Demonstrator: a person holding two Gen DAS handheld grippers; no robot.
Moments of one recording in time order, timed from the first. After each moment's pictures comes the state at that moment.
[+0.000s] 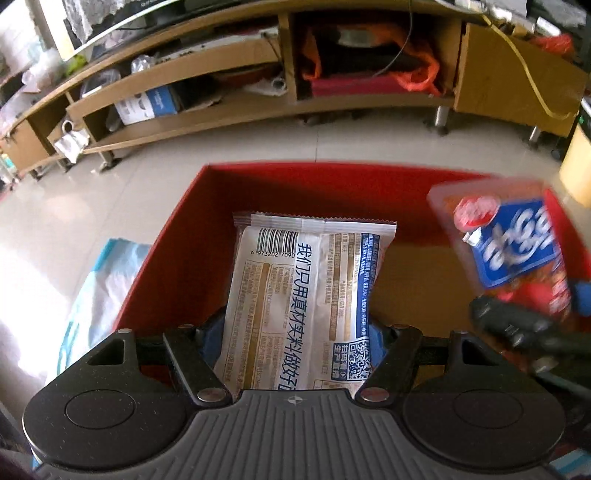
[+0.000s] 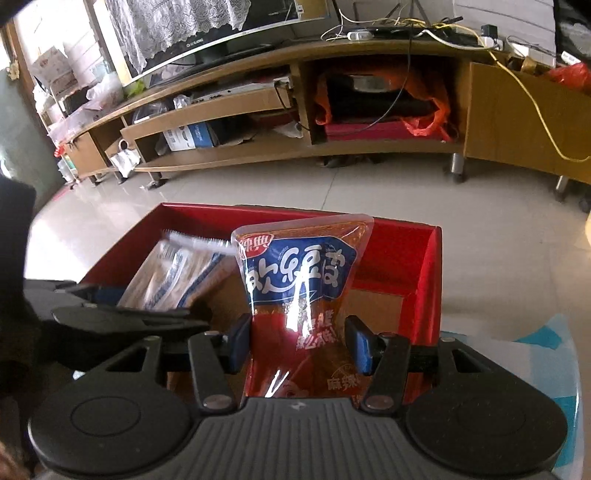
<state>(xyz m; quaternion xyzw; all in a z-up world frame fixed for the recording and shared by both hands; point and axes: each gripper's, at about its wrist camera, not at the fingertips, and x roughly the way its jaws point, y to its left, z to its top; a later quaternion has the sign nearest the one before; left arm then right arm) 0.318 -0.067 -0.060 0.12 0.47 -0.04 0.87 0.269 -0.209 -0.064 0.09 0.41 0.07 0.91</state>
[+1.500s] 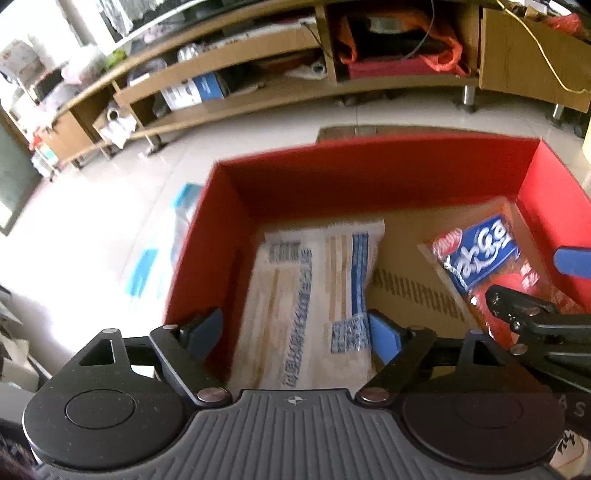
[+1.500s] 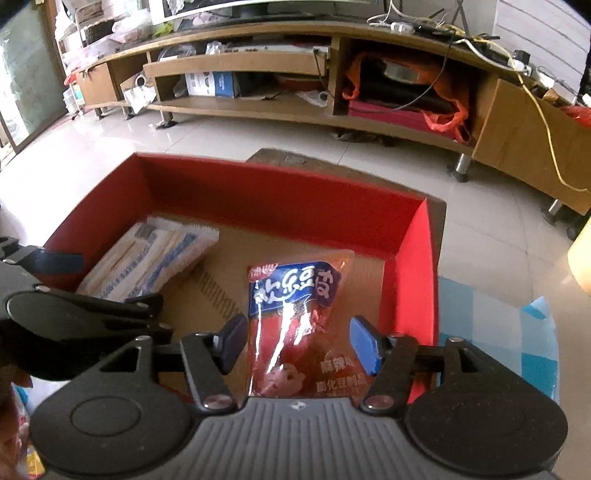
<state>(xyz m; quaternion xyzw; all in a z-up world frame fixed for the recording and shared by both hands) 0.258 -0.043 -0.043 0.15 0.47 0.02 0.87 0.221 -0.157 -0.060 -0.02 0.44 0.07 0.90</state>
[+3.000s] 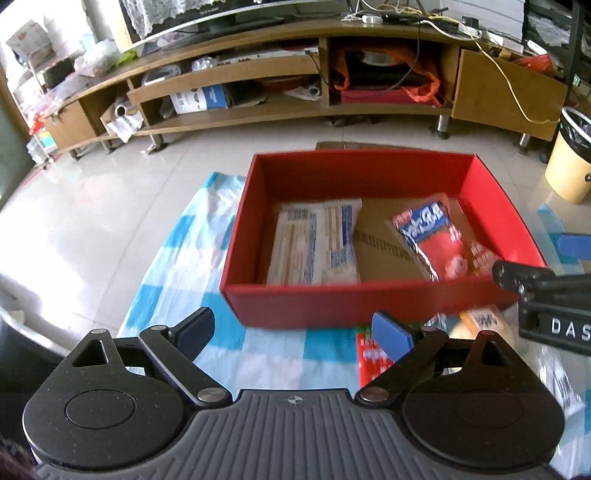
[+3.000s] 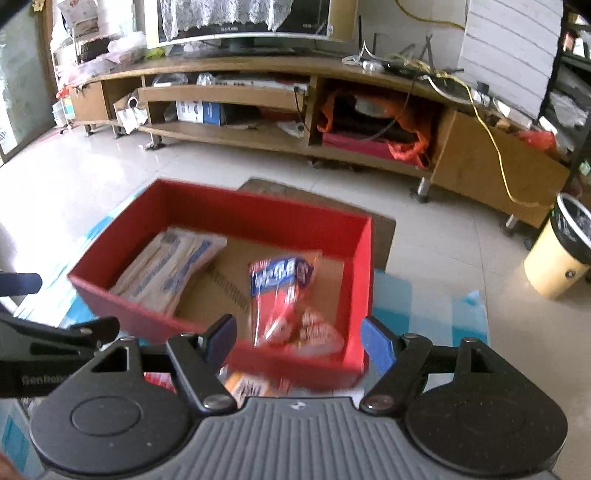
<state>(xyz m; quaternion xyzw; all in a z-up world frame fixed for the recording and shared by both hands) 0.160 -0.009 0.013 0.09 0.46 -0.01 0.88 0.132 -0.155 -0.003 -0.03 0.42 0.03 0.91</state>
